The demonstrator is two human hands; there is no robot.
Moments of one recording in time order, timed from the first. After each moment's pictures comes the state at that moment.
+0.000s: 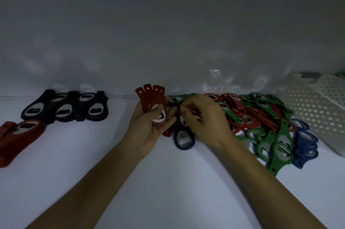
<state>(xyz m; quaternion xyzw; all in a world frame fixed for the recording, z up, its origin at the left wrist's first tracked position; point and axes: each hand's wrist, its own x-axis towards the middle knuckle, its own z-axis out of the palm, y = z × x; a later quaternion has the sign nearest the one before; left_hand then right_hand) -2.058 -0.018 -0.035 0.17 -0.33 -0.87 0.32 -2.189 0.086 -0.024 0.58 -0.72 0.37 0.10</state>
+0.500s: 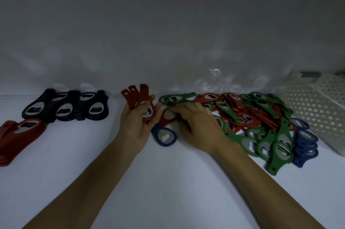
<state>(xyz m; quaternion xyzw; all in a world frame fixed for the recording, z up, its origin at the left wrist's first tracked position) -2.057 -0.037 -0.042 0.24 -0.28 -0.85 0.39 -2.187 0.080 -0.040 0.62 -0.76 0.21 0.04</state>
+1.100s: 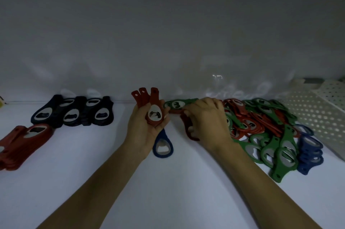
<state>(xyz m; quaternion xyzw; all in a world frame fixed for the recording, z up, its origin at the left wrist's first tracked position) -2.059 -0.032 -0.037 0.19 -0.28 -0.86 0.38 -2.196 0.072 -0.030 0.57 -0.76 0.21 0.24</state>
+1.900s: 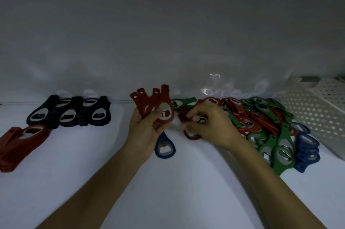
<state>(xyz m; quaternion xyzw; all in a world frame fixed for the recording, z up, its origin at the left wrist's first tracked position) -2.062 -0.022 -0.039 0.22 -0.32 -0.84 0.38 -2.204 0.091 -0.014 0.54 -0.77 0.32 -0.06</state>
